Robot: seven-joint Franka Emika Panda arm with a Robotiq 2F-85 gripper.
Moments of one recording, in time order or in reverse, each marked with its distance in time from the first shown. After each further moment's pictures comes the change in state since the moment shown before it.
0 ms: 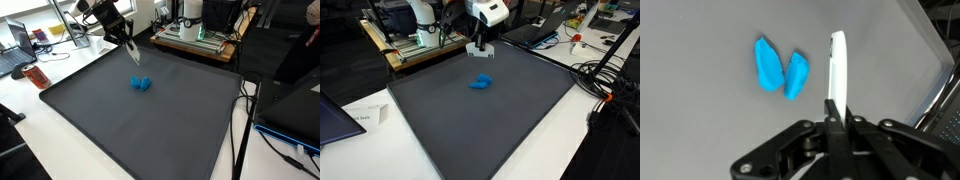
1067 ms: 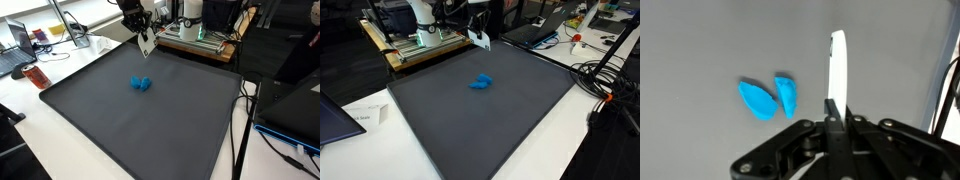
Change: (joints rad) arm 0.075 -0.259 -0.002 -0.297 -0.010 0.161 0.544
